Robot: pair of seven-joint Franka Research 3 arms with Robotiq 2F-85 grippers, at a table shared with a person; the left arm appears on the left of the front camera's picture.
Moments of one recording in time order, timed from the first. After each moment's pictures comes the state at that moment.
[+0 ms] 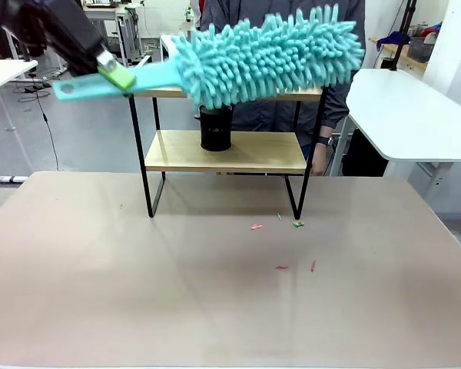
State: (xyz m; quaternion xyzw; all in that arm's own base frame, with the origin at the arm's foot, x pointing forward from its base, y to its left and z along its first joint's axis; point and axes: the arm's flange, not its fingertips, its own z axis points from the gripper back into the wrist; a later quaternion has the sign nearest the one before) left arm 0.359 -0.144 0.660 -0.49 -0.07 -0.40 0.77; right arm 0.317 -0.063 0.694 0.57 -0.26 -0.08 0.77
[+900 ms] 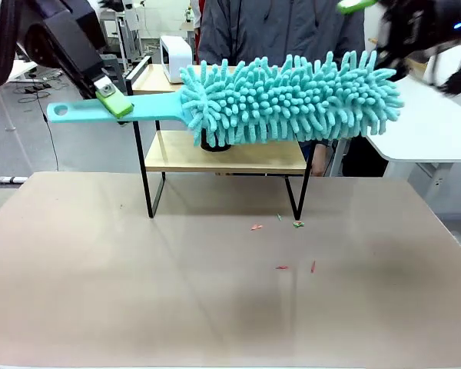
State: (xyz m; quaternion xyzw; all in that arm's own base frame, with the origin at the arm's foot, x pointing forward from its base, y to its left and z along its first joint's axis) left arm 0.359 -0.179 0.630 -0.51 0.07 -0.46 0.72; right arm 0.407 0.125 0.625 0.60 0.06 0.13 0.79
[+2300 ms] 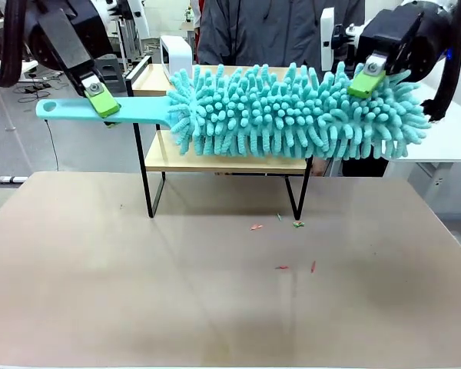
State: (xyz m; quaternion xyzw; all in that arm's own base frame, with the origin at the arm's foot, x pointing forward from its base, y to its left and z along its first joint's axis) left arm 0.373 -0.184 0.619 -0.53 0.13 -0.49 0.68; right arm 0.362 0.167 0.606 0.51 0.22 0.35 0.75
